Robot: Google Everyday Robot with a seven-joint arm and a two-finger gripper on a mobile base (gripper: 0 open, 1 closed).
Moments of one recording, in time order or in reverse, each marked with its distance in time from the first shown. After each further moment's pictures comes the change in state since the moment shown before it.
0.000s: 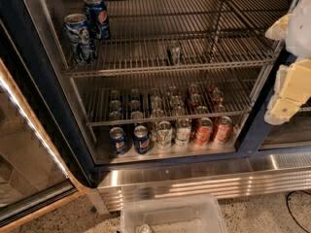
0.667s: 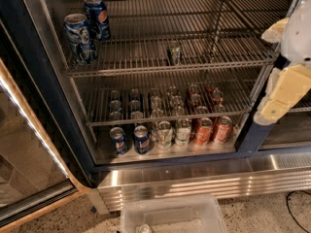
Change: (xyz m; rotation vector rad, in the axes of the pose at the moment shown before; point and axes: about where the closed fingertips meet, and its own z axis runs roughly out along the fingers) arm -0.006 -0.002 0.011 0.024 -0.077 0.034
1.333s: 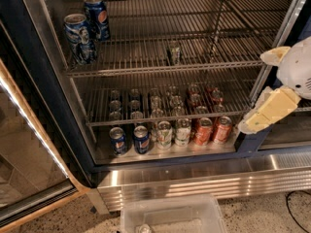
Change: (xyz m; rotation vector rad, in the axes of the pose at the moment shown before) arm 0.010 0.003 0.044 0.015 -0.243 0.175
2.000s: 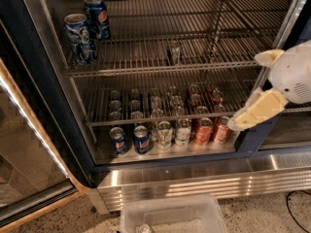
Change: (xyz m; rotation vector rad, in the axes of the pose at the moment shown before) arm -0.006 -0.004 0.017 0.029 -0.083 0.025
